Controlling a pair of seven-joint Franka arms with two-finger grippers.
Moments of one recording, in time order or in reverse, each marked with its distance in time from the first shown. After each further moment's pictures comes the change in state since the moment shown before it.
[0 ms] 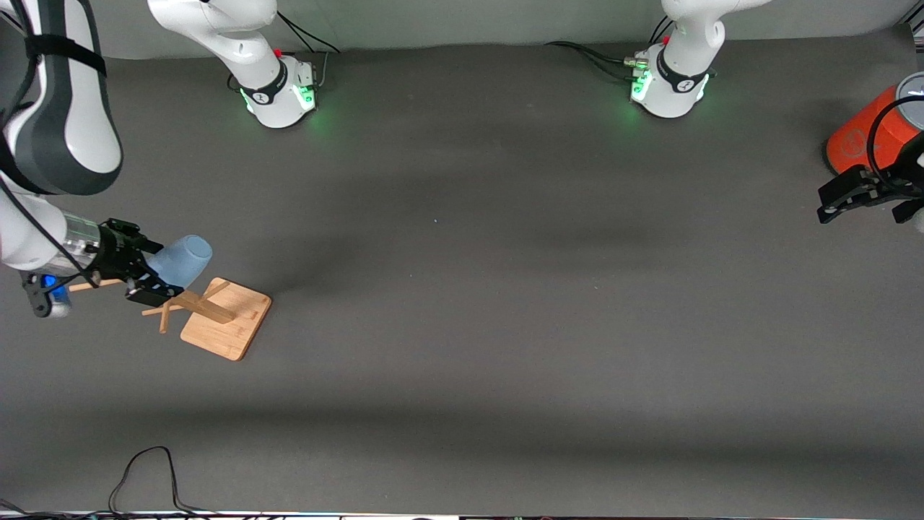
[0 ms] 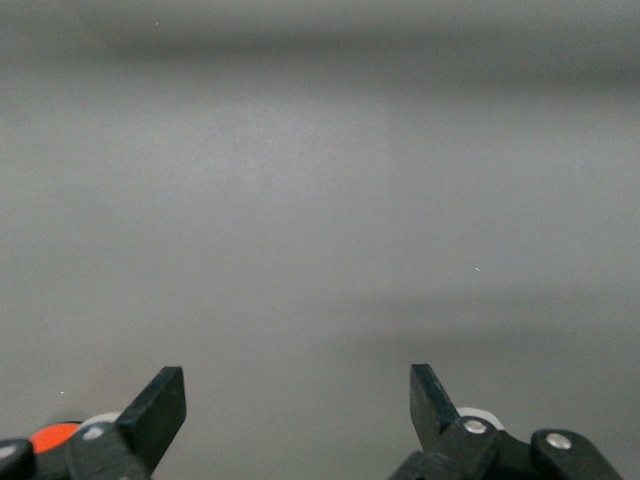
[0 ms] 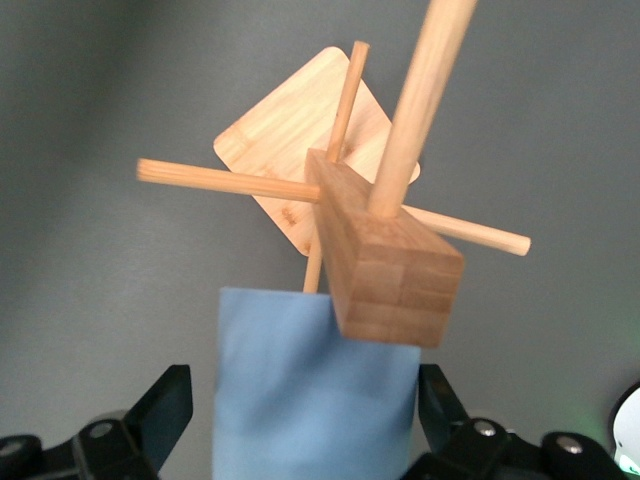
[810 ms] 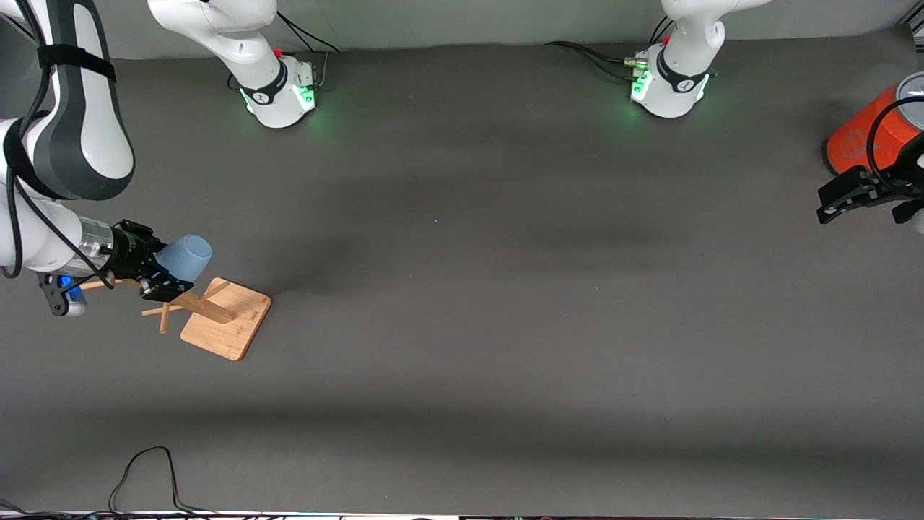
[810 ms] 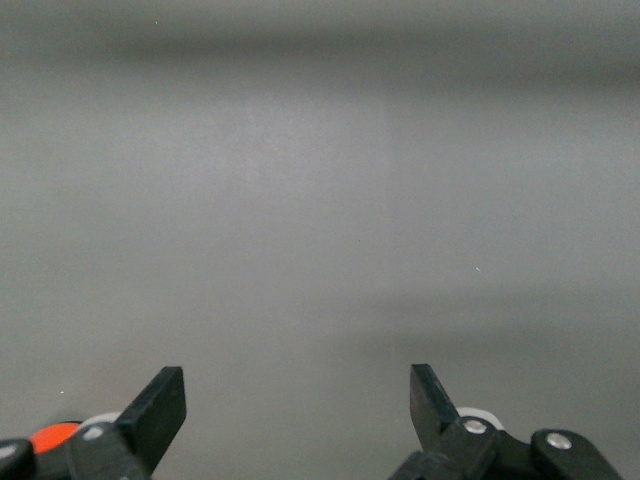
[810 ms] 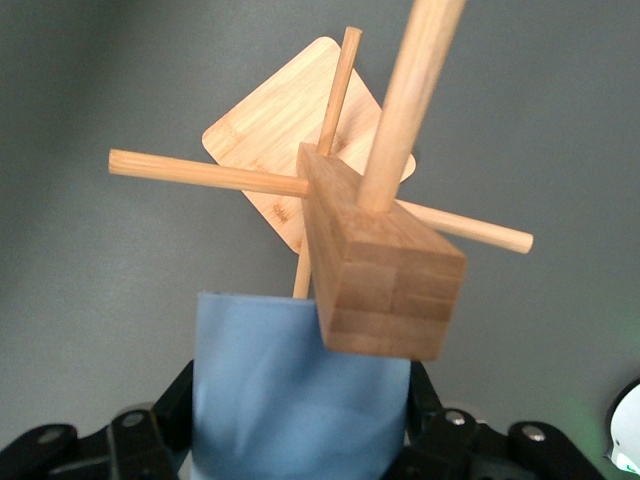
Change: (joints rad) left arm 0.000 0.001 0.000 0.000 0.000 0.000 0.000; right arm 0.001 -0.002 0.000 -0.016 0.001 0.005 0.000
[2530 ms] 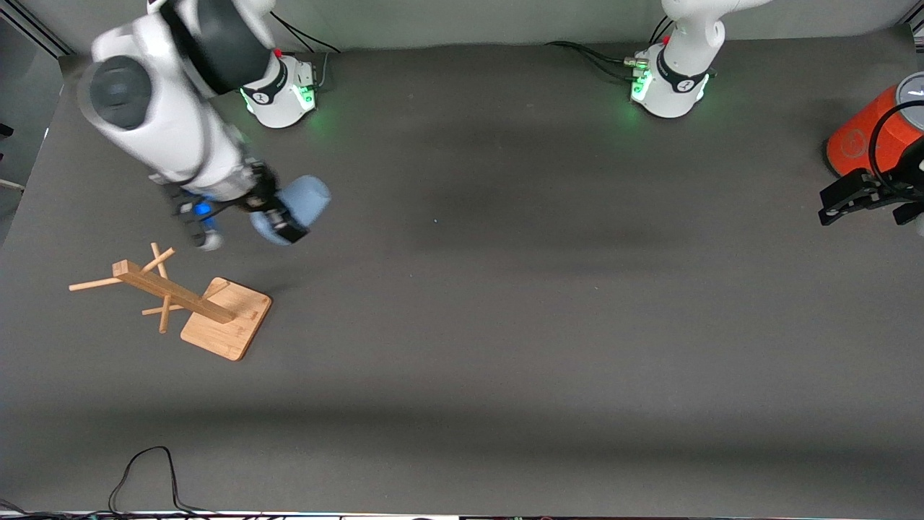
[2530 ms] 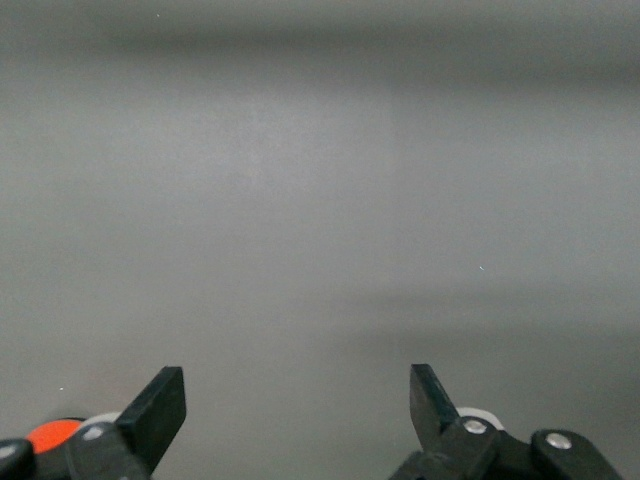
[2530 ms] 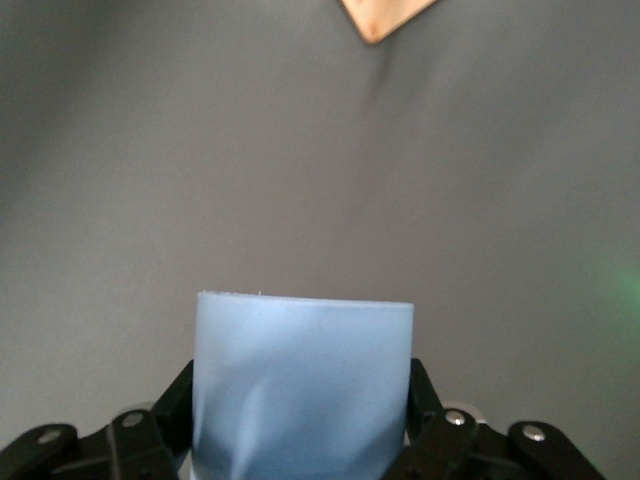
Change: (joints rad) left arm 0.006 0.010 0.005 0.000 0.000 -0.002 0.000; right arm 0.487 -0.101 0.014 -0.001 -0.010 -0.018 0.484
